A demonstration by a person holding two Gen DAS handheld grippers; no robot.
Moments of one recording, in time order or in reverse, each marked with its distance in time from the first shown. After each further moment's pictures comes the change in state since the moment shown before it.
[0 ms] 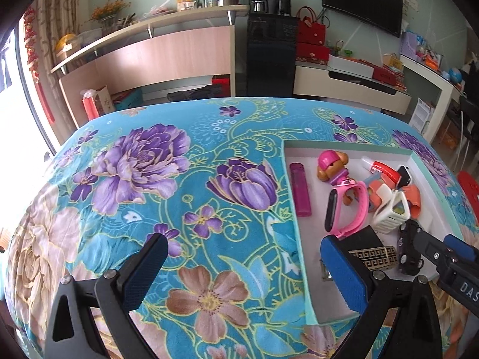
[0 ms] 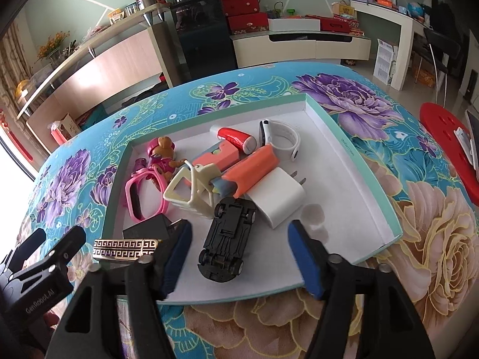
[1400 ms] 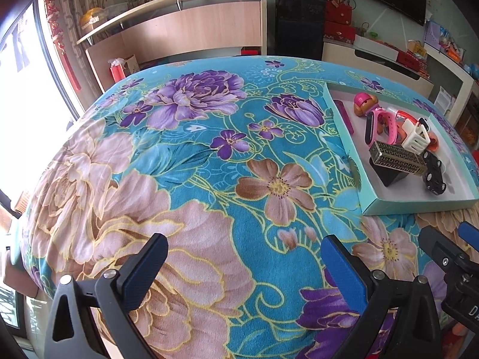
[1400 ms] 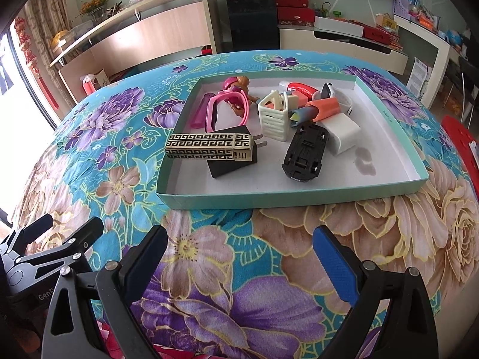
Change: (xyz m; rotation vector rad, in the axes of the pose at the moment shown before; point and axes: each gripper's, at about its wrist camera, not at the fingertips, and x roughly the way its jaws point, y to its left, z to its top) left arm -0.036 0.043 -0.082 -0.038 0.135 0.103; right arm -0.031 0.057 -0.076 -0.179 0.054 0.068
